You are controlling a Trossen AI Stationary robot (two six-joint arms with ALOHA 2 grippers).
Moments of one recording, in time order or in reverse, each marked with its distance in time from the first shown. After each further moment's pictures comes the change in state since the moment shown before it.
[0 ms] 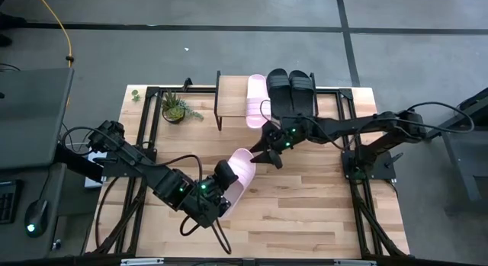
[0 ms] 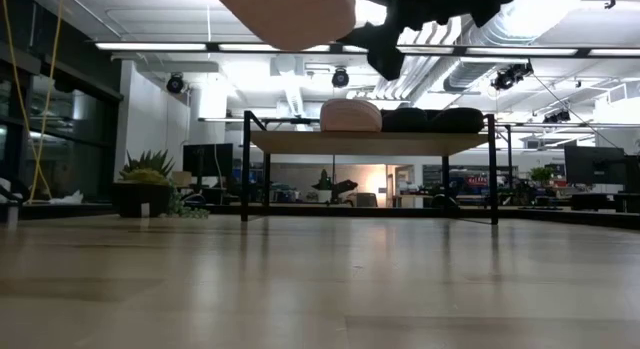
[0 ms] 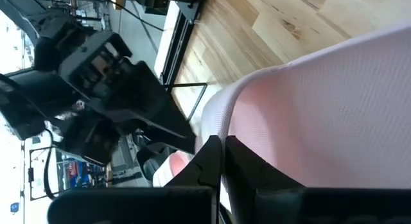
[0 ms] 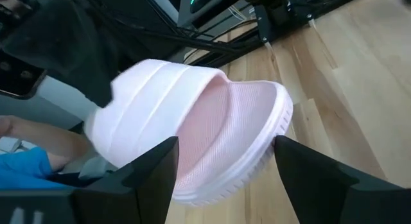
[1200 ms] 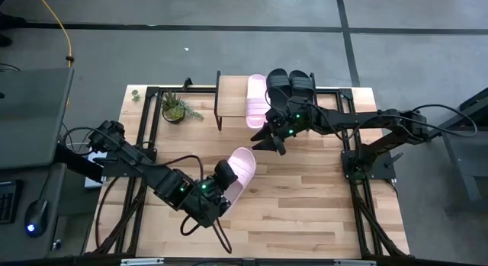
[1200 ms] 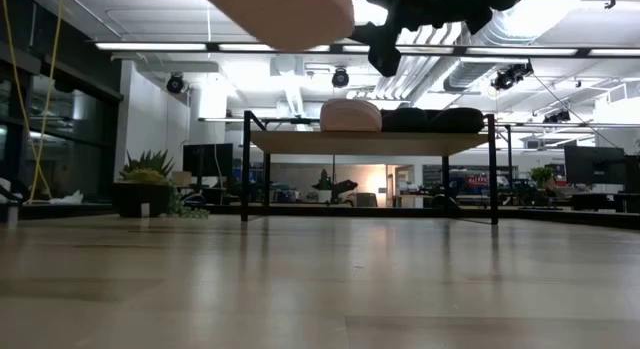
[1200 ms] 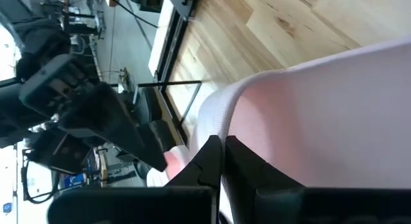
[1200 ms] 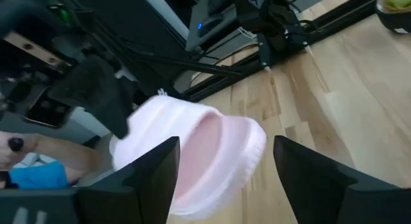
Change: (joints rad) left arm 0.000 0.000 -0.001 -0.019 0.014 -0.024; right arm -0.131 -0.034 0.000 0.036 -0.130 0.007
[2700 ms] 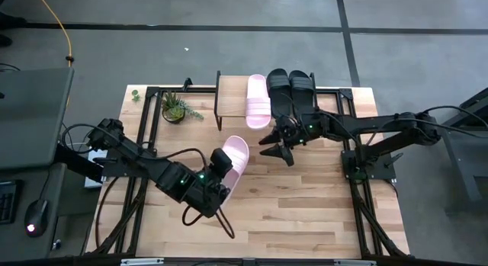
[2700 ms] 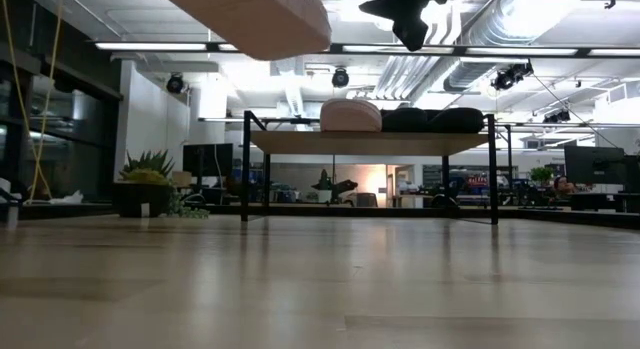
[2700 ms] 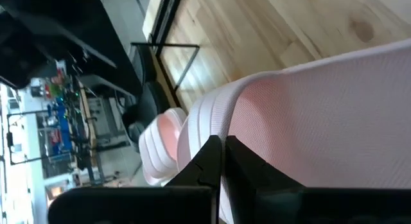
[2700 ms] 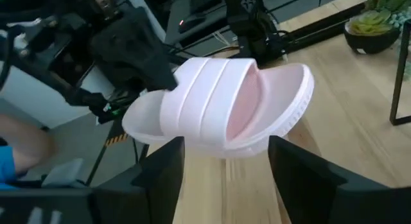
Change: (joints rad) left arm 0.058 -0.020 0.001 -0.149 -0.018 -0.133; right arm 0.137 -0.144 0.000 -0.182 0.255 -0.115
